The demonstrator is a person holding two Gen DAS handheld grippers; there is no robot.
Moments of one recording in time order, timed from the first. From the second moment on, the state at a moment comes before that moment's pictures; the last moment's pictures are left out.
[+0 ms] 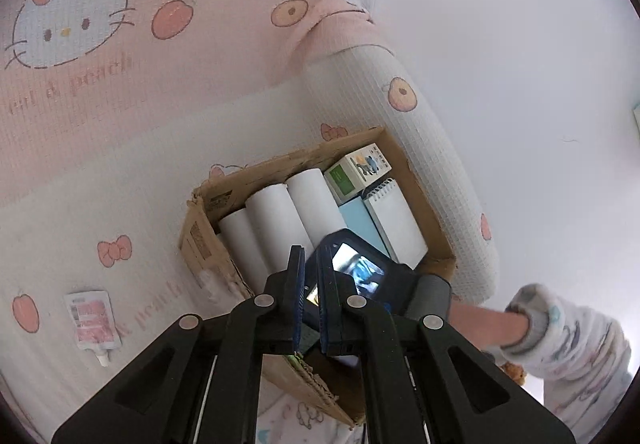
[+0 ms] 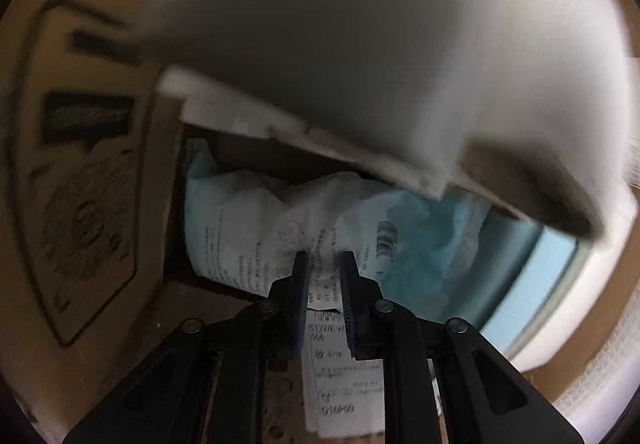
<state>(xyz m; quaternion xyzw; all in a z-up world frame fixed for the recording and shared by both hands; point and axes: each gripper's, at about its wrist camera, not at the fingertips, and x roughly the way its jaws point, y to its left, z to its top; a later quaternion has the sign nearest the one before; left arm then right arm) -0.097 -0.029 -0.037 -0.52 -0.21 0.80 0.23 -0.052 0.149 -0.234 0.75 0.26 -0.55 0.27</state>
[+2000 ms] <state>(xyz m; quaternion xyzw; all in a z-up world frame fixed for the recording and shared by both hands) 0.006 -0.069 -0.064 -0.40 -0.22 0.87 0.18 0.007 0.144 -0.084 0.56 -0.02 -0.82 0.13</state>
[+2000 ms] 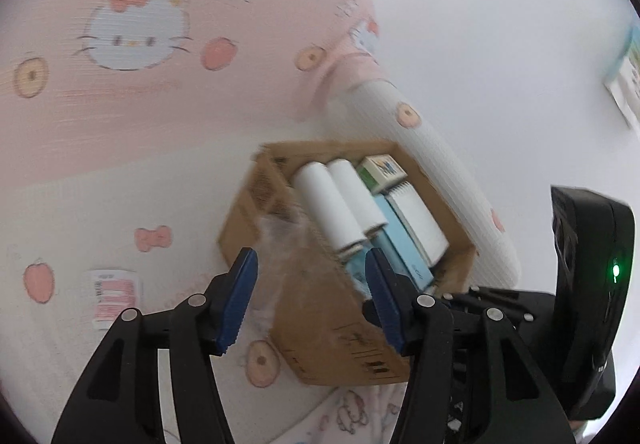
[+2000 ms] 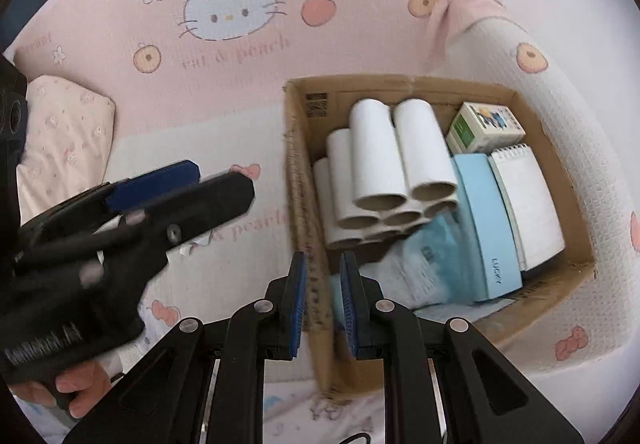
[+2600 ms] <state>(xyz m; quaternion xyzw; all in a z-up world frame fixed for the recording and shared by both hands) 0.057 -0.185 -0.156 -0.45 -0.24 0.86 0.08 0.041 0.057 -0.108 0.44 0.00 -0.87 0.20</state>
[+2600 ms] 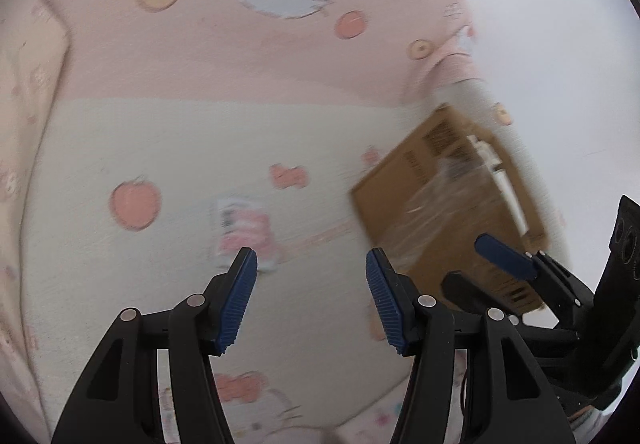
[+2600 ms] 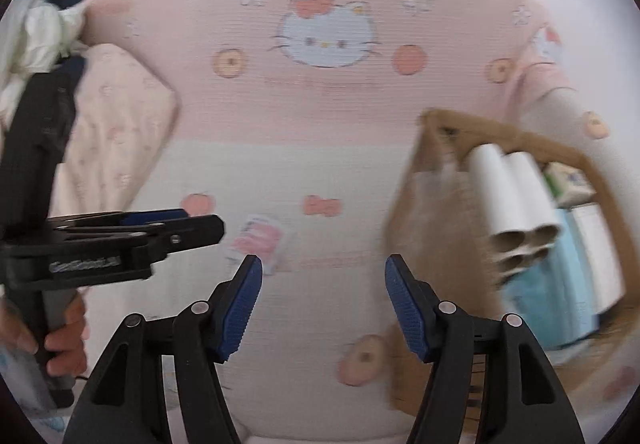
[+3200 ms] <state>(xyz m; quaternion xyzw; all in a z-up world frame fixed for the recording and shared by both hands) 0.042 -0.244 -0.255 -0.46 -0.39 0.80 0.04 -0.009 -0.006 -0.209 0.54 -0.02 -0.81 0.24</state>
